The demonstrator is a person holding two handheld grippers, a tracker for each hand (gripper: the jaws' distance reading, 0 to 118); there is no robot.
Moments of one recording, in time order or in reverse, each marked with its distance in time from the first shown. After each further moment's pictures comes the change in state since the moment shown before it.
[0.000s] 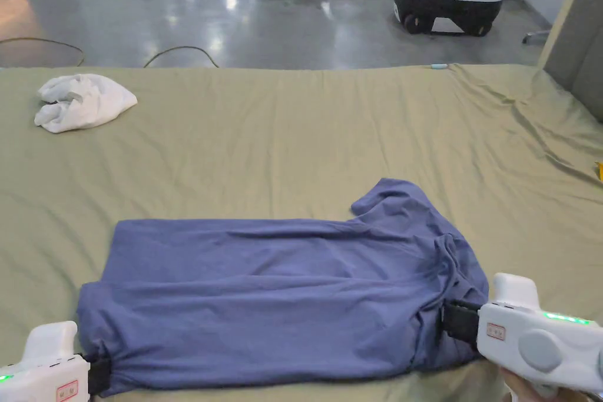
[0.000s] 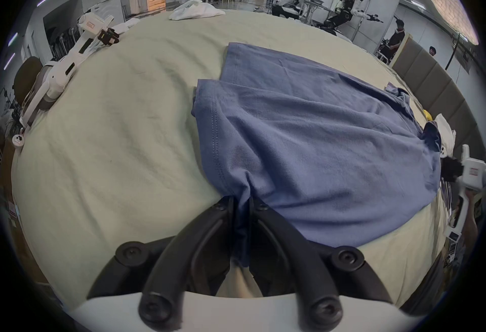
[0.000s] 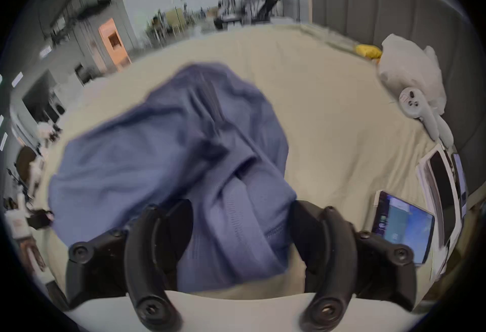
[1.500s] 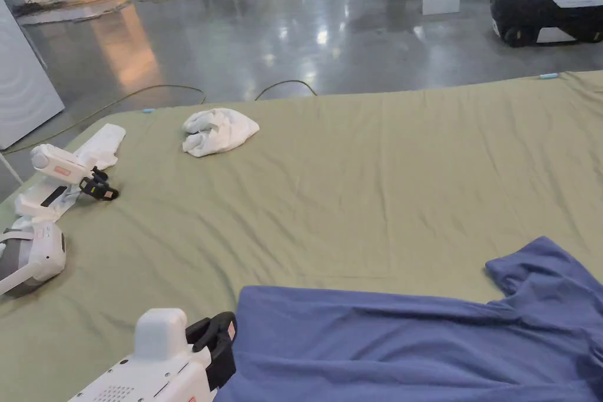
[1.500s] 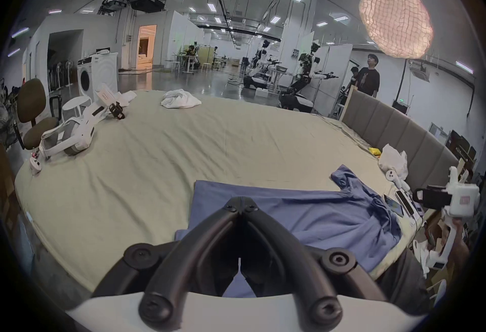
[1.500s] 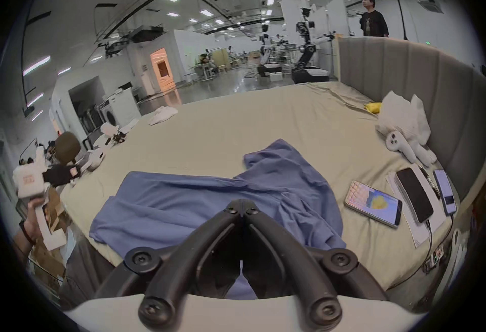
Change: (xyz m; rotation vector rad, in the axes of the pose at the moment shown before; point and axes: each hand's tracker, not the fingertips) left arm 0.015 -0.042 0.178 0.452 -0.156 -0.038; right arm -0.032 -0.108 0.228 0.379 0.268 0.100
